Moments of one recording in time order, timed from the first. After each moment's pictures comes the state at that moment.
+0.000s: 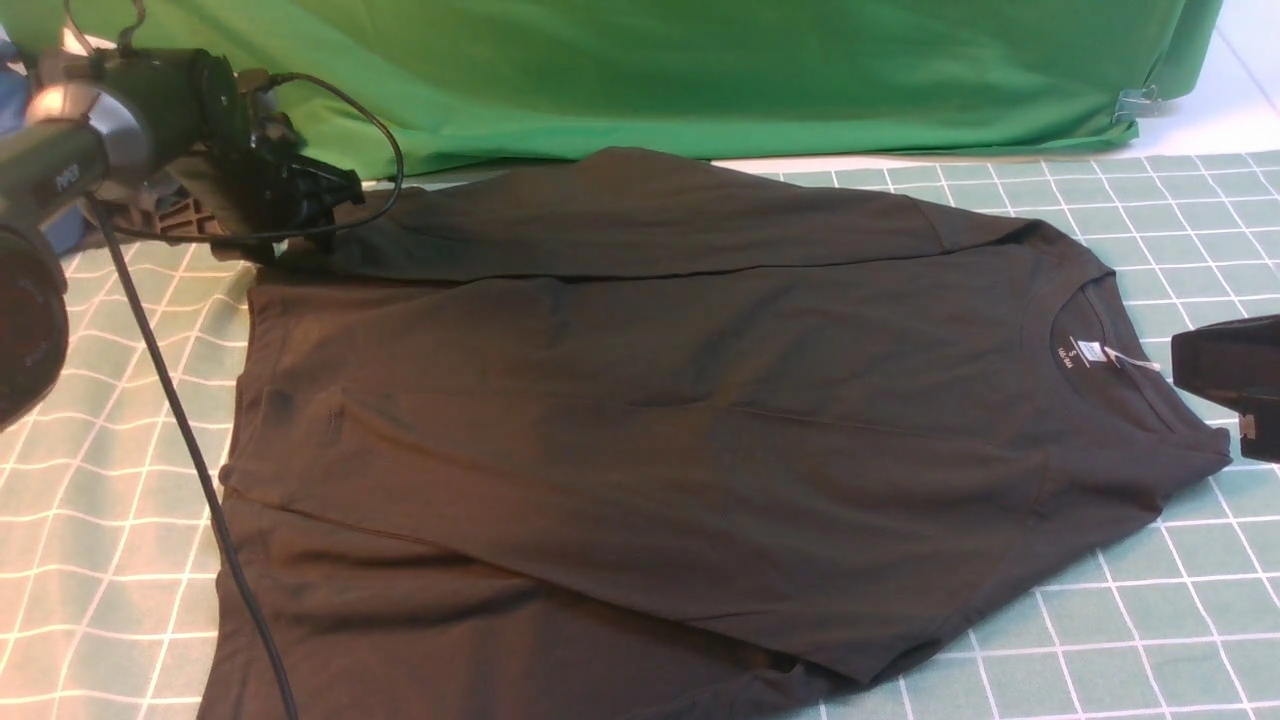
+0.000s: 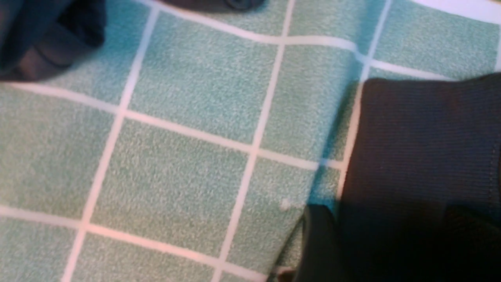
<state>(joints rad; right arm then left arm) 0.43 0.87 -0.85 0.16 0.71 0.02 0.10 2.39 -1.97 0.00 0.73 -0.19</state>
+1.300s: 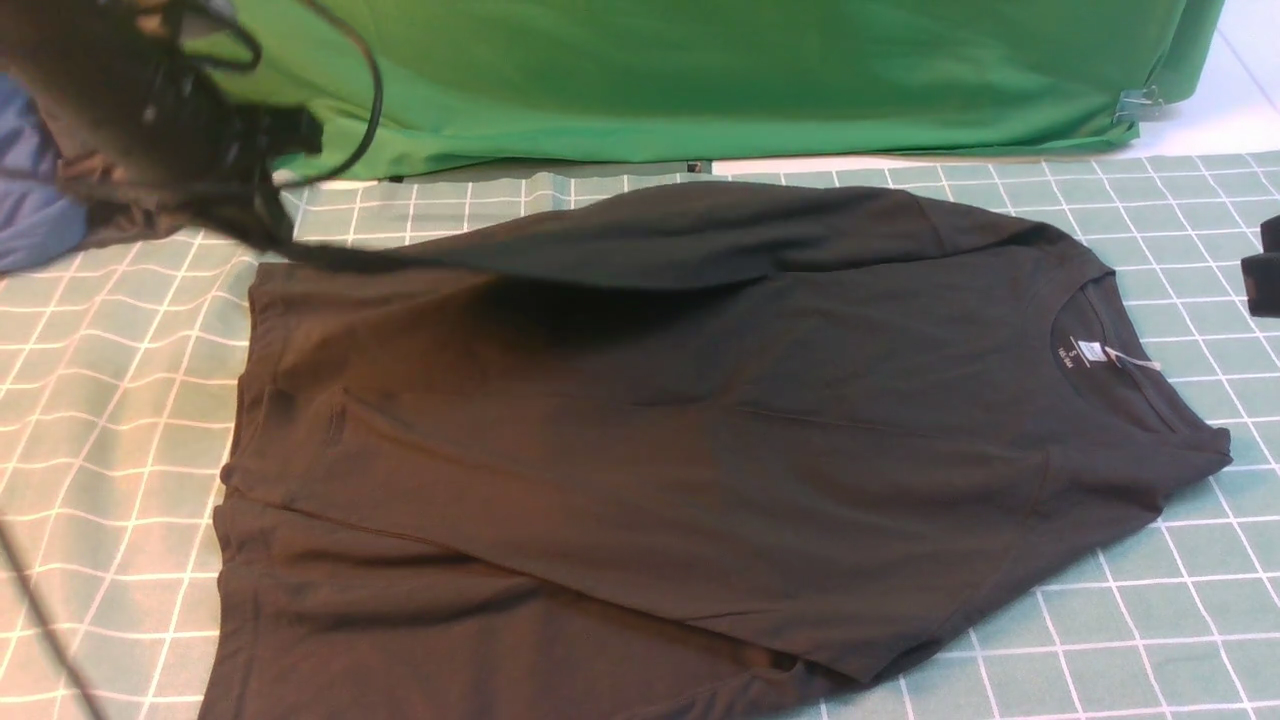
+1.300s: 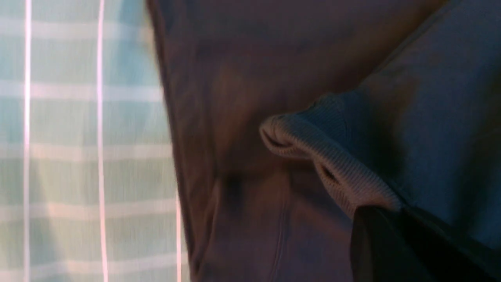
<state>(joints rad) 0.43 1.02 -1.02 -0.23 0.82 0.23 0.10 1.80 -1.53 -0.24 1.06 0.08</state>
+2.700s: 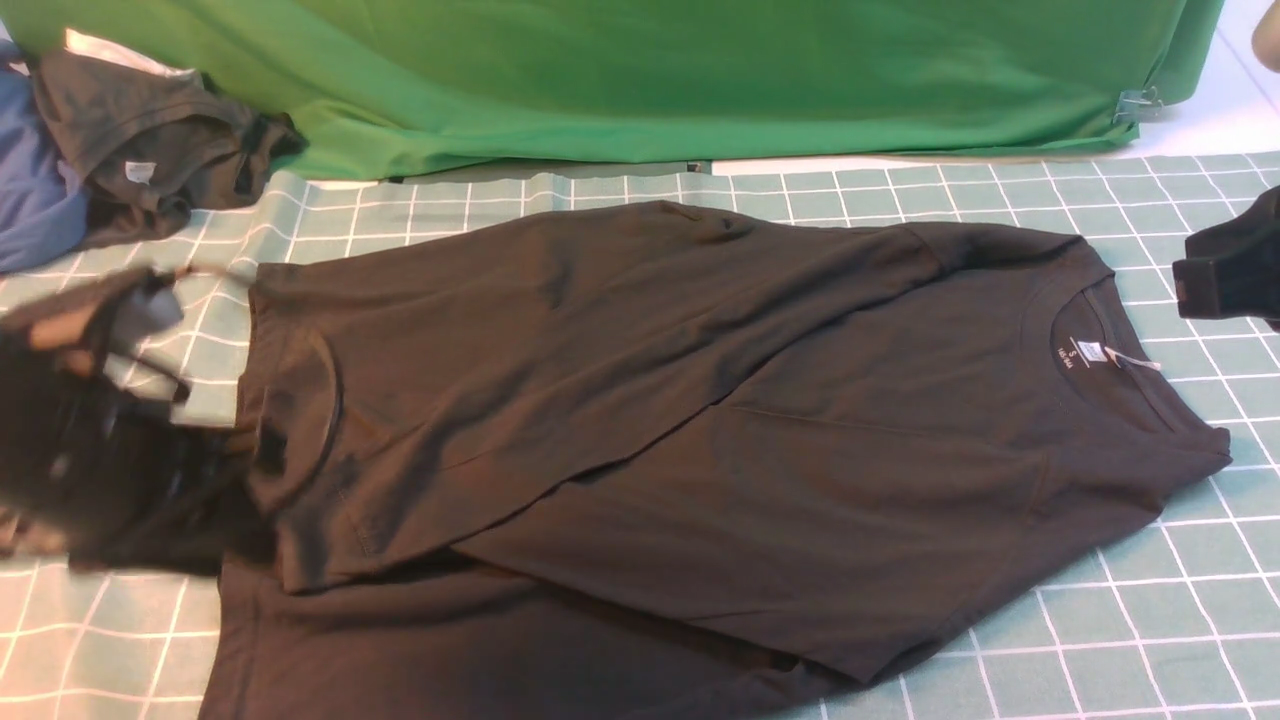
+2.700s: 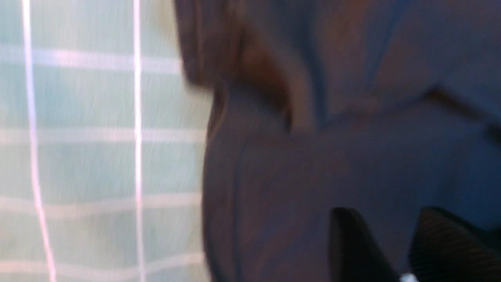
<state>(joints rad) 0.43 1.07 -0.99 -0.16 0.74 0.23 0.10 1.27 -0.79 -0.32 1.00 0.09</state>
